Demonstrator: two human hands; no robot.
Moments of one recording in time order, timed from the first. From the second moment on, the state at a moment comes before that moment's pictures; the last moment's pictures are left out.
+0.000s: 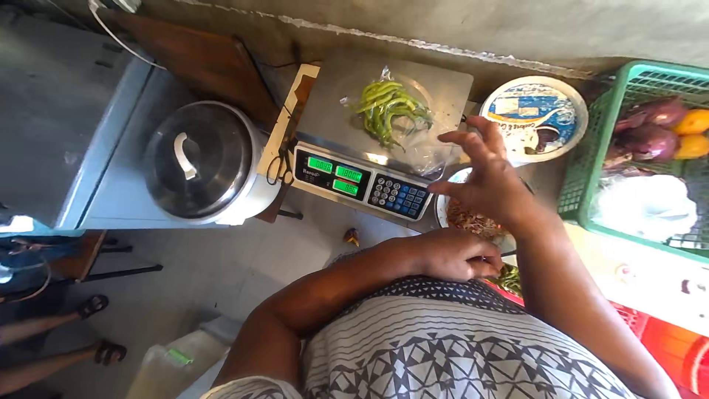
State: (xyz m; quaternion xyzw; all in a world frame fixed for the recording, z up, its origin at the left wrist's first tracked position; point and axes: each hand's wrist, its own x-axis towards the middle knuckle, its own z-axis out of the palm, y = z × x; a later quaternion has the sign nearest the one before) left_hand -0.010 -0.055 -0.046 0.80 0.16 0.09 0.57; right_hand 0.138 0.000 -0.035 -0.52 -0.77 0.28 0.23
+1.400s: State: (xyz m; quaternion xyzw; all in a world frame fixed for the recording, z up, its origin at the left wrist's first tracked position) left_hand -0.049 -0.022 -0.018 0.81 0.05 0.23 0.54; right_hand 0.124 -0.122 0.069 -0.60 -0.70 0.03 0.38
